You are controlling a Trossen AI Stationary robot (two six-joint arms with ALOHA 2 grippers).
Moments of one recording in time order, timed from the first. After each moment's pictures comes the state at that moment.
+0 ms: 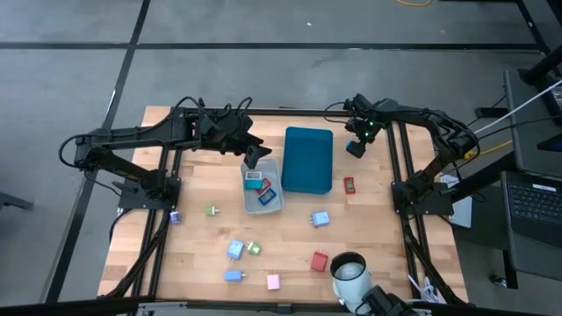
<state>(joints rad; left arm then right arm) 0.17 1.26 1.25 -0.55 -0.09 -0.62 -0.90 1.64 0.92 -0.82 -0.12 -0.28</state>
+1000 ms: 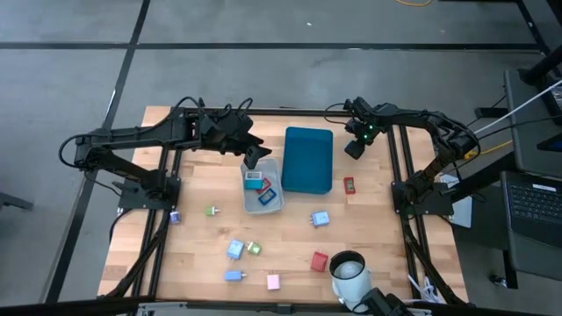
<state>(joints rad) 0.17 1.26 1.25 -0.55 -0.09 -0.59 -0.90 1.63 0.86 -0.71 -0.10 -0.22</state>
